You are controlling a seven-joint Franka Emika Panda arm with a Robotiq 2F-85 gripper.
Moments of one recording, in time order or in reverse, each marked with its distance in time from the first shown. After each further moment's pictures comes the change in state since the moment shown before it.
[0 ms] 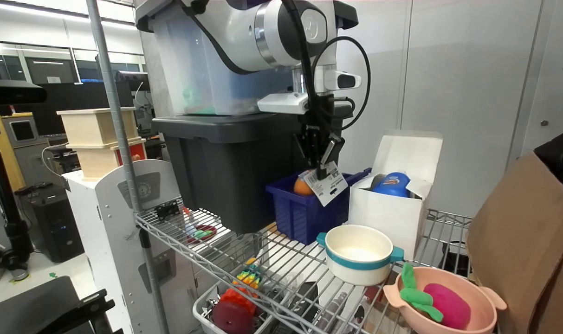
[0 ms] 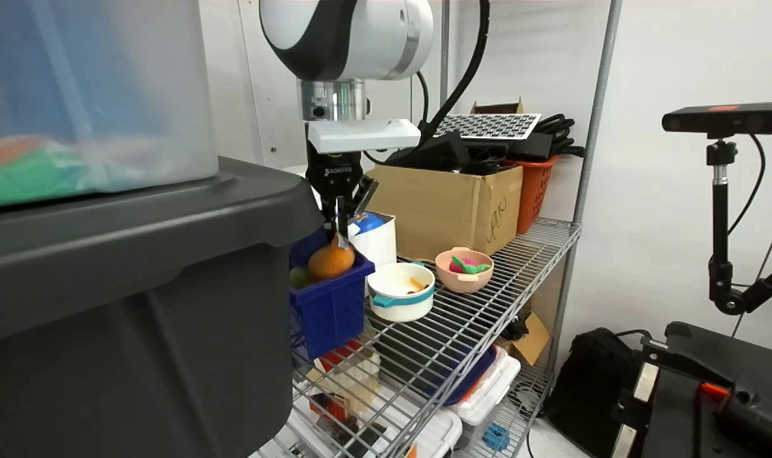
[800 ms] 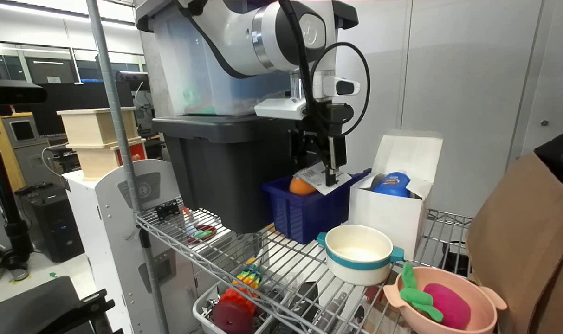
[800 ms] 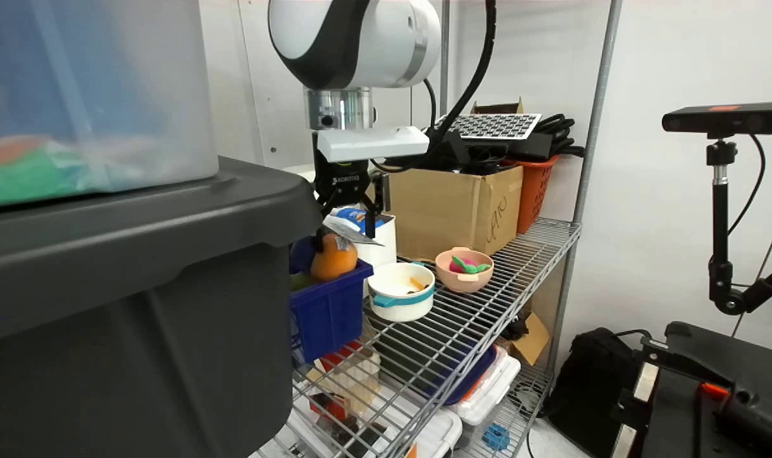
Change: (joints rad) arm -0.007 -0.017 0.007 -0.055 0.000 0.008 -0.016
